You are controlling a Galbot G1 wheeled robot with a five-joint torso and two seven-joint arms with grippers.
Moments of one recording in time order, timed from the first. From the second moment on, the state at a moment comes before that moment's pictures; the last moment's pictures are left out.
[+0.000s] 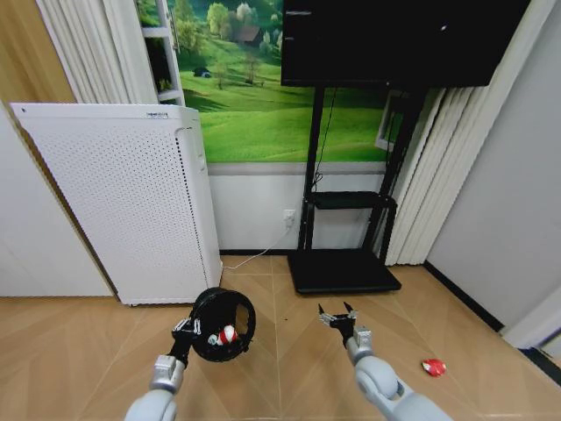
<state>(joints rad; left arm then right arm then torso) 1.50 -1.25 -0.58 -1.96 -0.15 -0.05 -0.02 -1.22 0.94 0.19 1.71 0.61 -0.07 0.43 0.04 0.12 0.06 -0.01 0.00</state>
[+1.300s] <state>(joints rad) 1.58 -1.25 -0.68 -2.03 -0.19 -0.06 -0.03 -1.23 0.94 0.20 1.64 0.59 -0.01 0.36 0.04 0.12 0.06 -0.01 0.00</state>
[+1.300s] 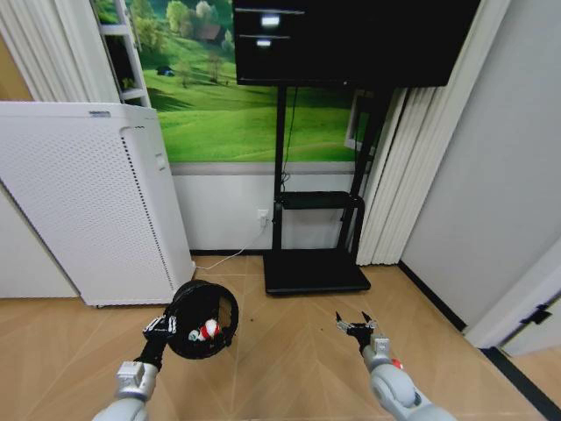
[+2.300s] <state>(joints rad) 1.56 -1.23 -0.63 -1.95 -0.16 -0.06 -0.03 -1.16 0.95 0.02 1.45 0.68 -0.19 0.49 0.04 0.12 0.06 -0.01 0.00</state>
